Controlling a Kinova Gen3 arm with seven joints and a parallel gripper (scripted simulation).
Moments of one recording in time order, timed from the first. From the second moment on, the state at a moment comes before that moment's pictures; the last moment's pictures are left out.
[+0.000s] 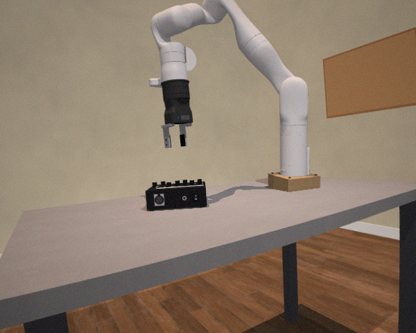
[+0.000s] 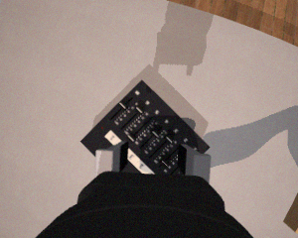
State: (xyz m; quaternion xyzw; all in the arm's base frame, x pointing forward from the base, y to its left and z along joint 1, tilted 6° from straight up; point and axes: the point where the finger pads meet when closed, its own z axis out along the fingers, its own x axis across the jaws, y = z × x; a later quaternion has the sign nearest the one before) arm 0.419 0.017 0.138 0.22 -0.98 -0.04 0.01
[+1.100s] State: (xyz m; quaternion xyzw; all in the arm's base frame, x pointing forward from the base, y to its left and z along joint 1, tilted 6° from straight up) arm 0.424 0.021 0.149 0.10 -0.99 -0.05 0.00
